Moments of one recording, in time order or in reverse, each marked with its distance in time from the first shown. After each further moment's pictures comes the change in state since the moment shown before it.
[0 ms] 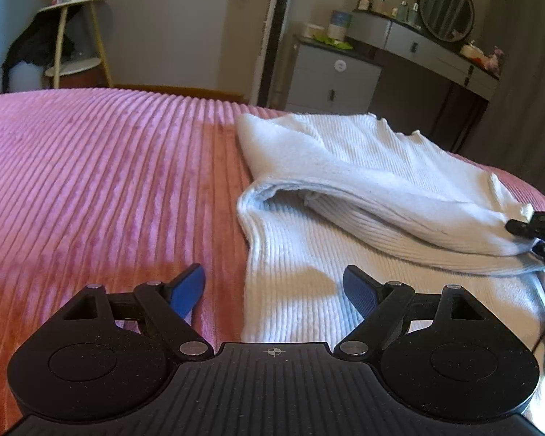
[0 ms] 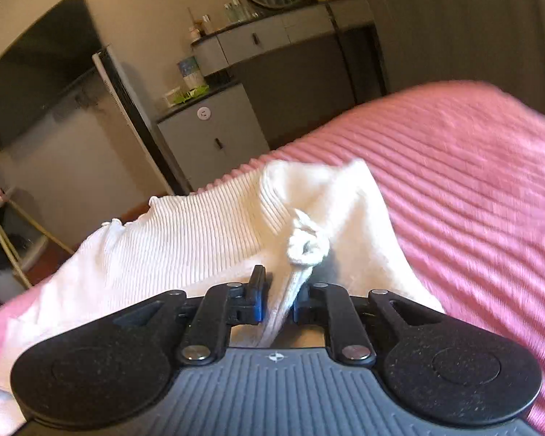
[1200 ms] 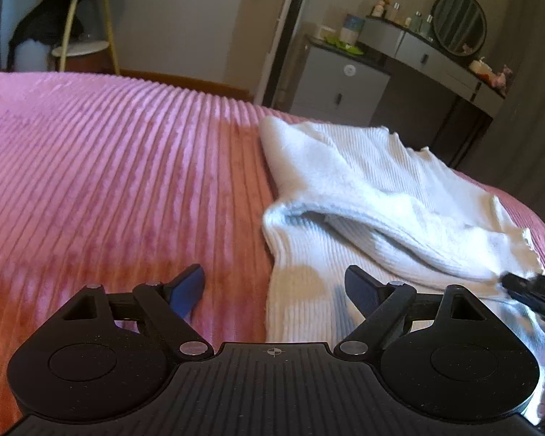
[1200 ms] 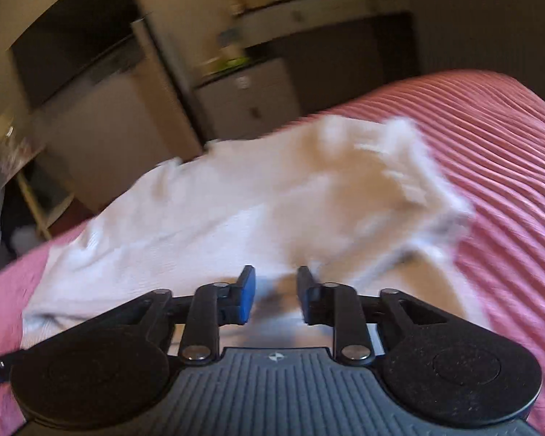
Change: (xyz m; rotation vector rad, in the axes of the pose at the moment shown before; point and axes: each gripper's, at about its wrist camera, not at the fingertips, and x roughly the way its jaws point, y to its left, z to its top) left arm 0.002 0.020 0.010 -0.078 0.024 -0.030; right arm -0.044 0.017 -0.032 -0.140 0.088 -0.029
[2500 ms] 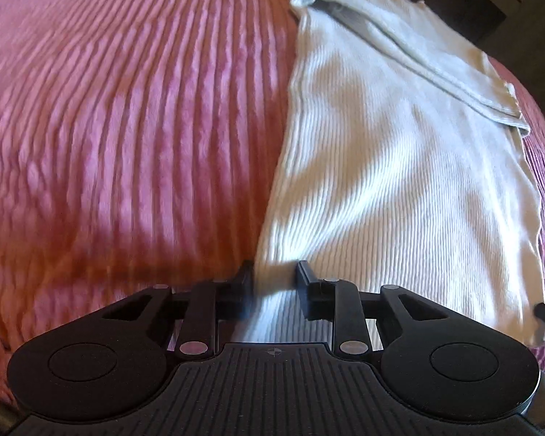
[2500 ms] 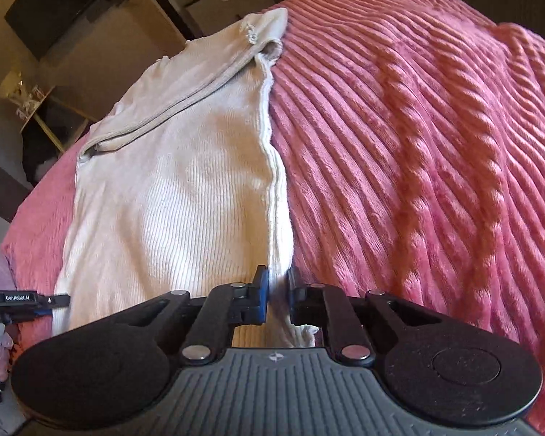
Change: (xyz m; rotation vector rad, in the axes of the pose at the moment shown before) left arm -0.103 0.018 -0.094 -0.009 0.472 0.035; right arm -0.200 -0.117 -0.095 0.045 0.370 0.128
